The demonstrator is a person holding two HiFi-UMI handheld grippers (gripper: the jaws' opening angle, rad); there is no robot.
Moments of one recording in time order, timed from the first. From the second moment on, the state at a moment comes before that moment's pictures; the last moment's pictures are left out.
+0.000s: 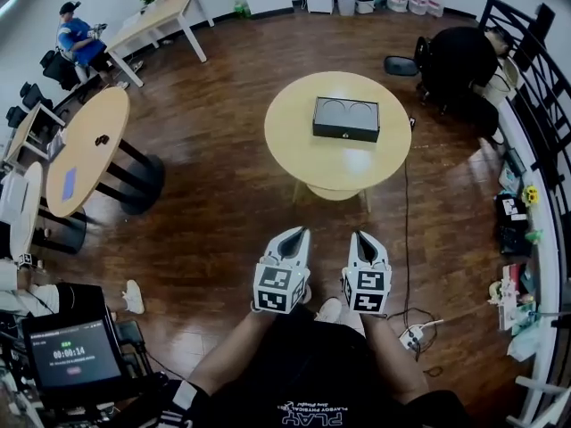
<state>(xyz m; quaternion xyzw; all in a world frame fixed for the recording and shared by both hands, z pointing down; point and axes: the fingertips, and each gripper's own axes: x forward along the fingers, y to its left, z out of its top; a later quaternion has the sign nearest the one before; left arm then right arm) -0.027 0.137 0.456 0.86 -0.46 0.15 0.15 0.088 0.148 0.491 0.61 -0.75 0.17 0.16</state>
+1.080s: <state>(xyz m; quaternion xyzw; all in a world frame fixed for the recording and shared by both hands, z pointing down) -0.070 0.155 0.427 0.87 -0.46 0.12 0.13 0.062 0.168 0.452 0.65 -0.74 0.13 0.13</state>
